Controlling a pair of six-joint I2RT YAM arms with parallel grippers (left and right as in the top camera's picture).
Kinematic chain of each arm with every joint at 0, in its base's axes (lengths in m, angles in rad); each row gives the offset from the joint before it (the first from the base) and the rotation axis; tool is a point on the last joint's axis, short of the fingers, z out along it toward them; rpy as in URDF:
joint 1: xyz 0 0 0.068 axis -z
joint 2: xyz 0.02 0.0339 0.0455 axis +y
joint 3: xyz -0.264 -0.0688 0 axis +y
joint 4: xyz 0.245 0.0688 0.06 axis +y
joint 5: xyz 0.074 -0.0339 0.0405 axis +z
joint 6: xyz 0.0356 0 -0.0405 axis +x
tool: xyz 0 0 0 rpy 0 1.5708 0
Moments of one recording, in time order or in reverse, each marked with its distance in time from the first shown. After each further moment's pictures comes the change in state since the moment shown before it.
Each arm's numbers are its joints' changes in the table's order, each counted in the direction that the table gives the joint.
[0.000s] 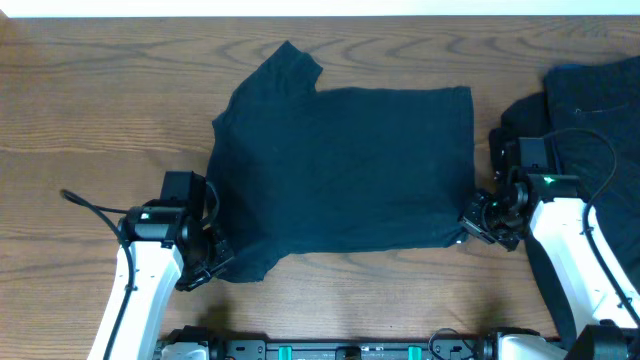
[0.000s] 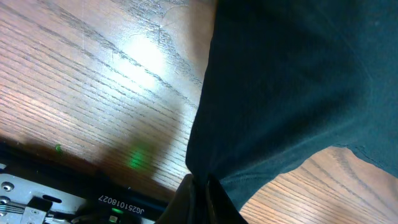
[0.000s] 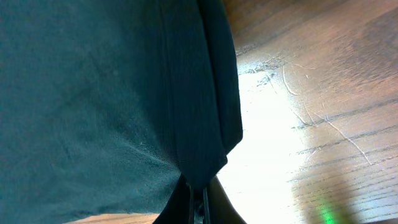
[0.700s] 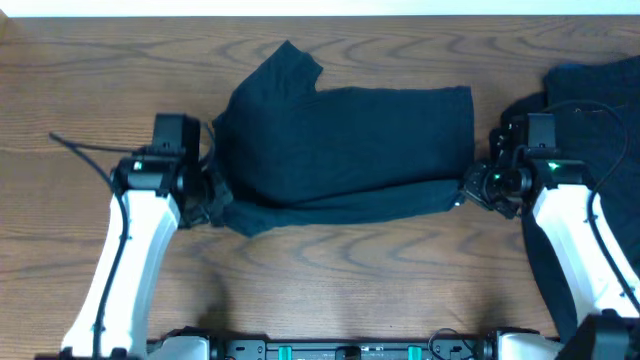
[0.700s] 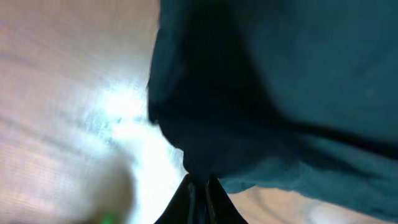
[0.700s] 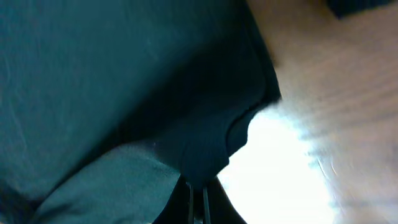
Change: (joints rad) left arm 0.000 0.220 -0.312 -0.125 0.000 0.064; right arm 0.000 0.064 -0.099 -0.185 0.028 -0.009
